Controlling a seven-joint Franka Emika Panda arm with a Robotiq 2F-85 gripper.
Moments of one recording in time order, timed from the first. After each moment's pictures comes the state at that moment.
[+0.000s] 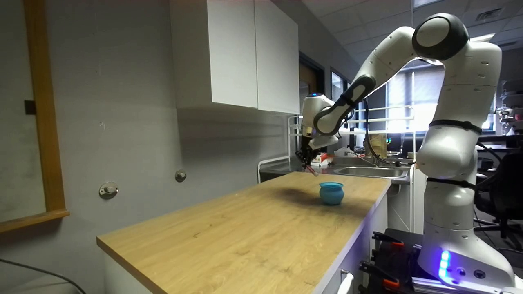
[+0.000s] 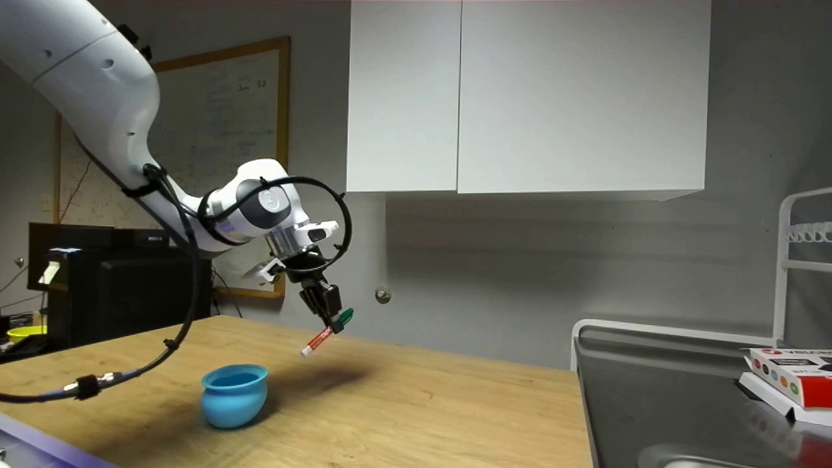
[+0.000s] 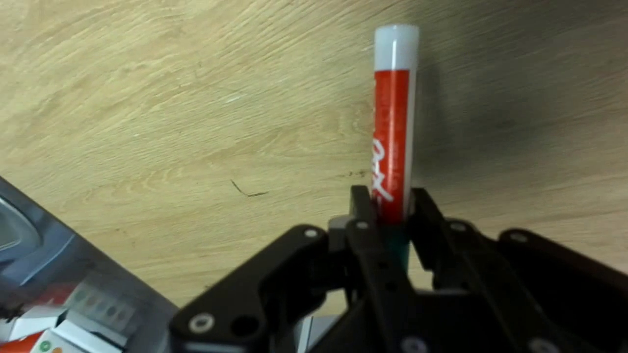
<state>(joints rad) -0.29 -0.22 0.05 -2.46 -0.48 2.56 0.59</state>
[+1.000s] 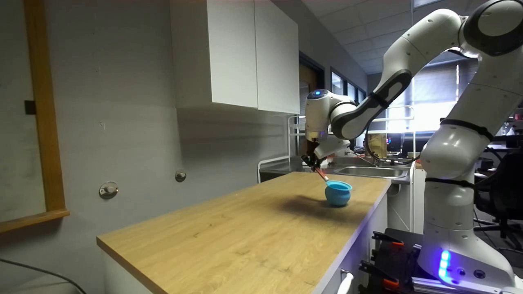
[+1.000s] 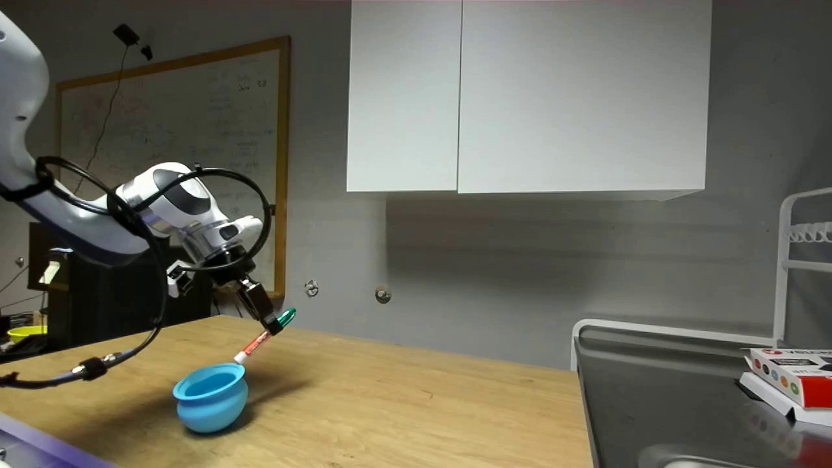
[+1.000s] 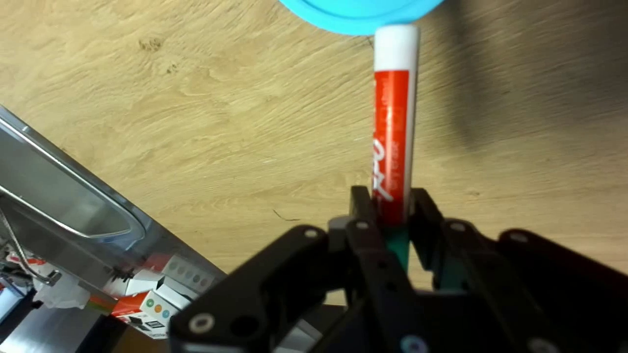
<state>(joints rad) -0.16 -0.49 0.20 -2.68 -0.70 2.37 1.05</state>
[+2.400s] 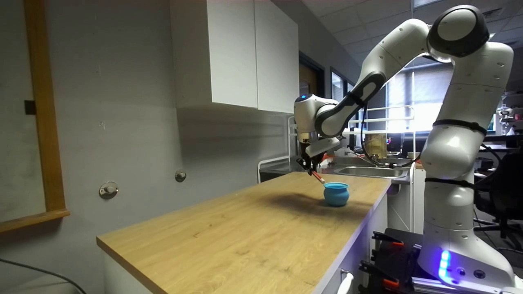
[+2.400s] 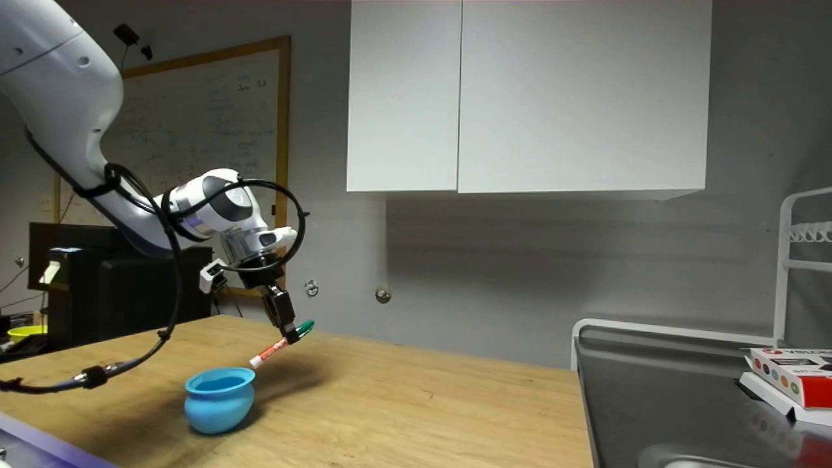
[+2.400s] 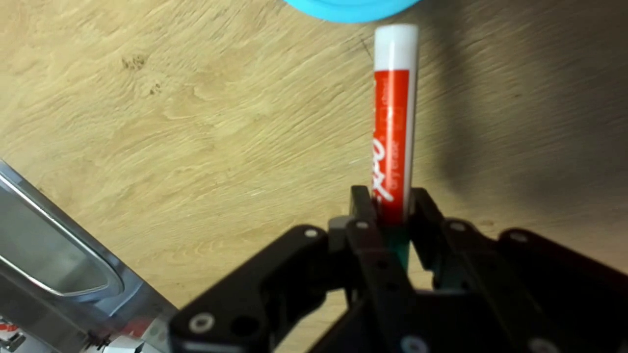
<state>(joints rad) -0.15 -0.29 0.12 -2.51 -0.59 2.29 0.93</state>
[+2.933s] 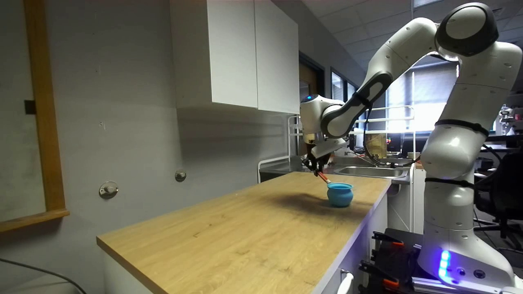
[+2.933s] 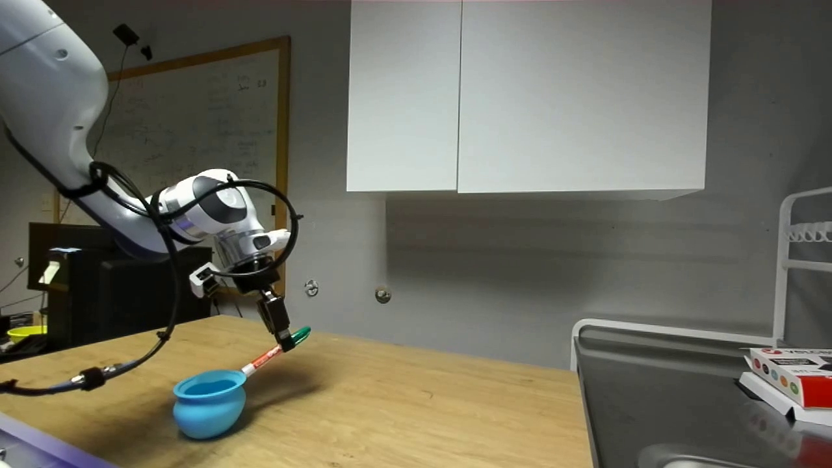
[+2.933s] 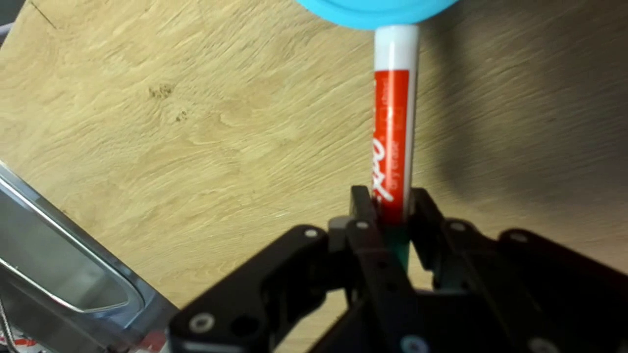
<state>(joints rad) -0.15 -0.35 0.10 -2.58 -0.59 2.29 0.94</state>
